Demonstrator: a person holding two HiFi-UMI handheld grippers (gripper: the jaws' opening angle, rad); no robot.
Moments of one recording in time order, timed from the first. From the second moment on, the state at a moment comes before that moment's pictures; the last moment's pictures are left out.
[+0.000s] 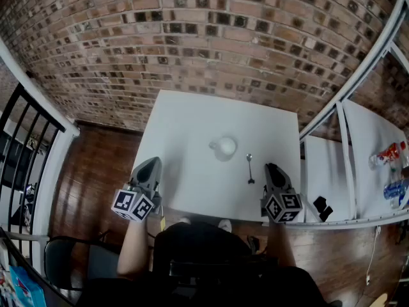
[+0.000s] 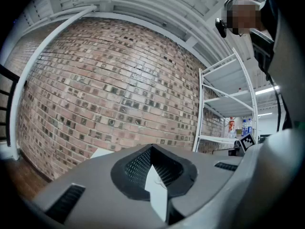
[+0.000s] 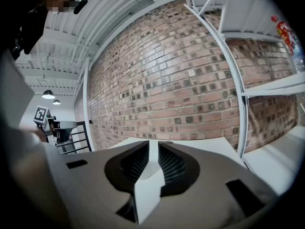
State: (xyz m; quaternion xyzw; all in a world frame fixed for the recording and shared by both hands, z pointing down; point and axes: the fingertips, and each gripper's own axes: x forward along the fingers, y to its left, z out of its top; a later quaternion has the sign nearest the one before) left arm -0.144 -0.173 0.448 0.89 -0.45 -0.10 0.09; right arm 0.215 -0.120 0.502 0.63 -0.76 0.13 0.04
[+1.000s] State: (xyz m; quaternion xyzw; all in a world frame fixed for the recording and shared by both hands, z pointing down) left arm -0.150 -0.153 0.487 0.88 -0.45 -0.05 0.14; right arm 0.218 -0.113 0.670 0.61 -0.71 0.27 0.22
